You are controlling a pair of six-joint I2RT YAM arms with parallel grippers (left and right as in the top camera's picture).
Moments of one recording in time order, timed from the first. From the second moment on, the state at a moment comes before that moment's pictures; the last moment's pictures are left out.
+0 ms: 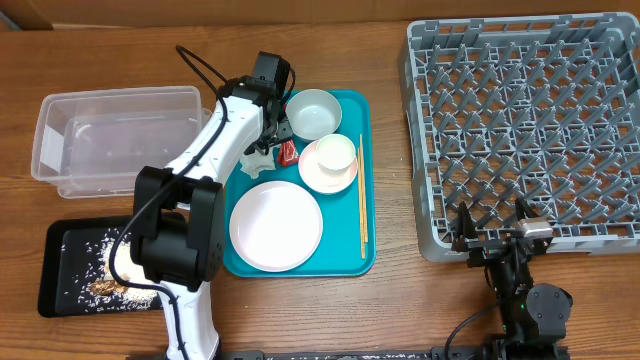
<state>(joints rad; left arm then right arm) -0.28 2.09 1.61 -0.84 -0.16 -0.63 0.00 0.01 0.02 -0.03 -0.11 0.08</state>
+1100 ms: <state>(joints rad) -0.28 1.88 1.59 -0.89 -0.15 -0.63 0.00 0.01 0.02 -0.03 -0.11 0.08</state>
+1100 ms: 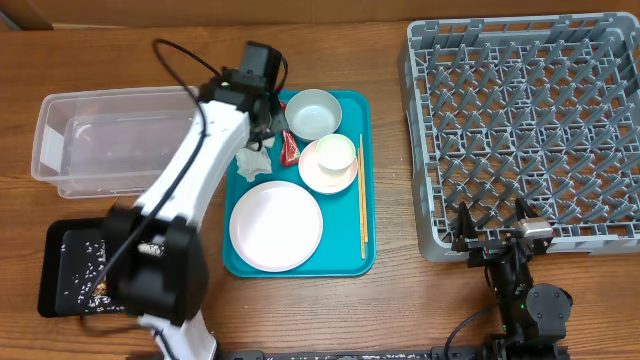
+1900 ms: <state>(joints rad) 0.07 1.66 1.59 -0.97 -0.28 -0.63 0.00 0.01 0.02 -0.03 -0.11 0.08</state>
